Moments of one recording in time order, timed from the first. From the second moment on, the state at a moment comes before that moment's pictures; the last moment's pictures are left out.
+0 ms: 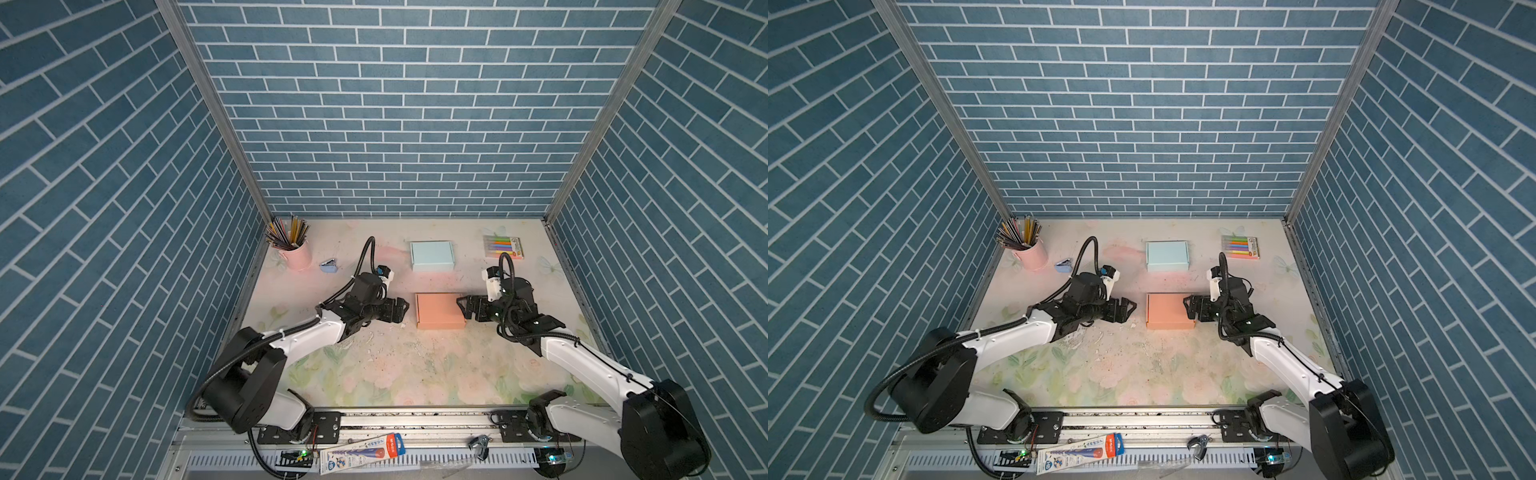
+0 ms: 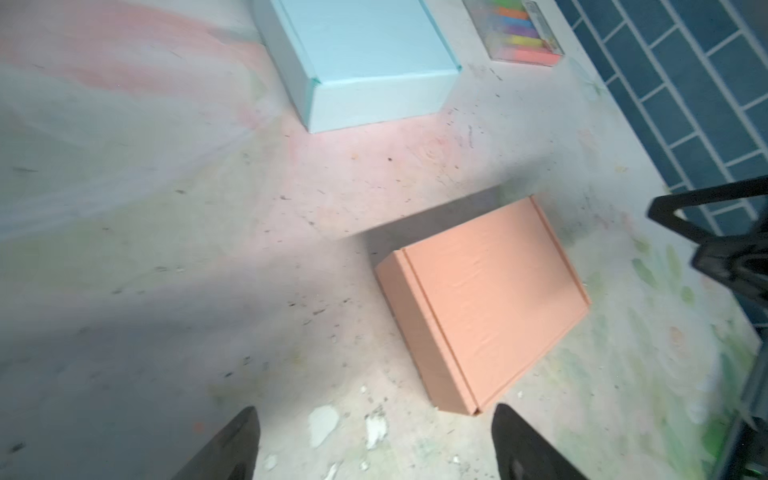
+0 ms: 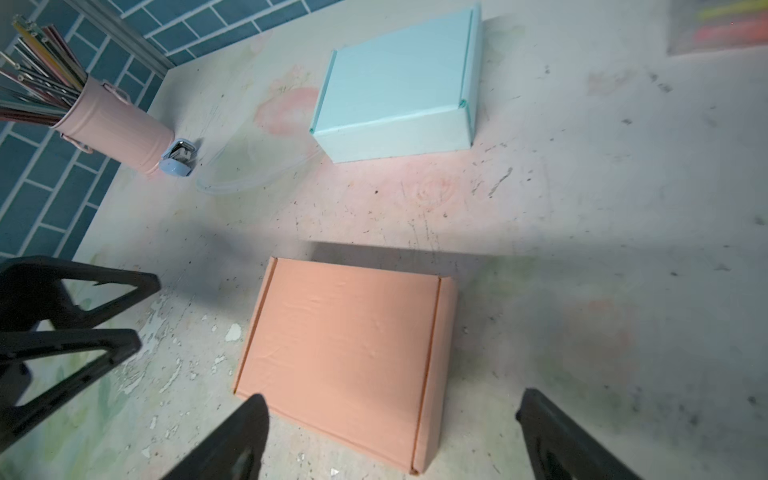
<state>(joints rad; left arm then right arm) -0.61 1.41 0.71 -0.02 0.15 -0.36 0.42 1.10 0.55 -0.10 -0.18 0.37</state>
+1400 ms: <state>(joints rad) -0.47 0.86 0.25 0.29 -0.67 -0.06 0.33 0.51 0.14 0.10 0.47 0.11</state>
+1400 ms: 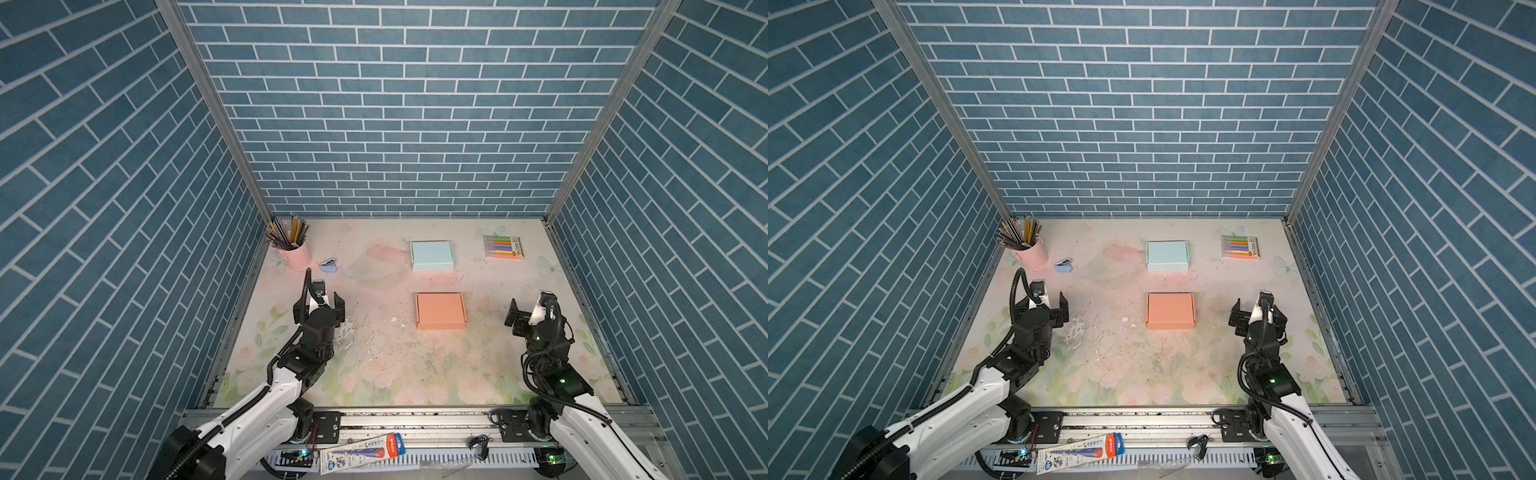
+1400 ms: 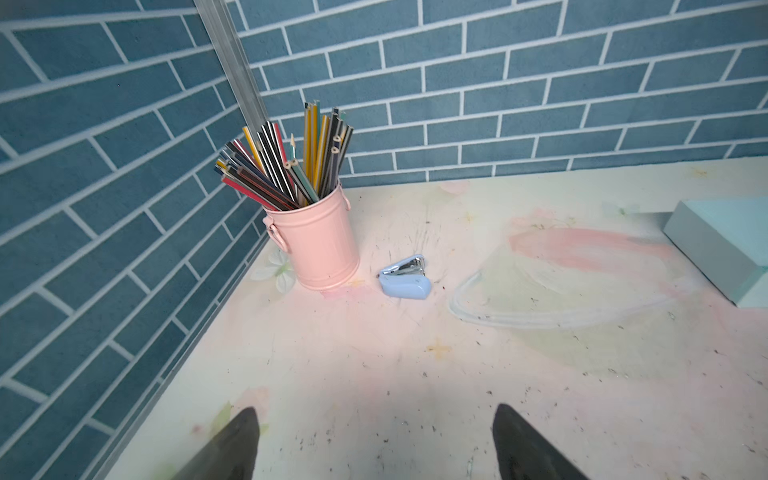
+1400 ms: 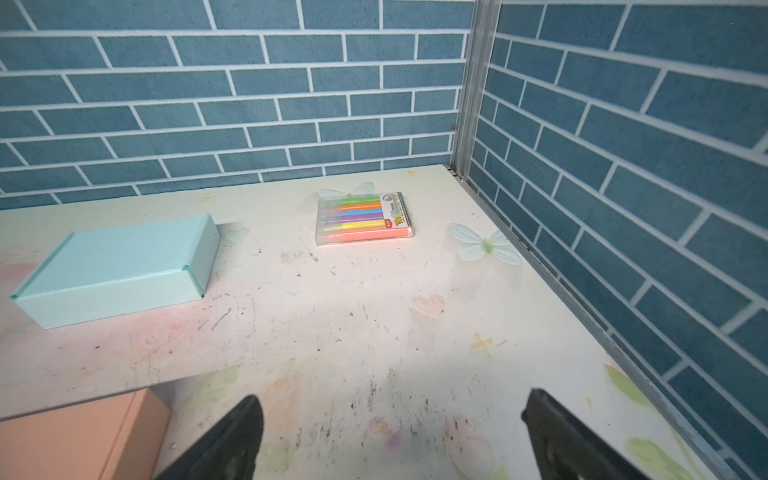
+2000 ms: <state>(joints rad) -0.23 1.18 0.15 0.80 -0.51 -0.02 0.06 1.03 0.06 0.75 0.26 0.08</state>
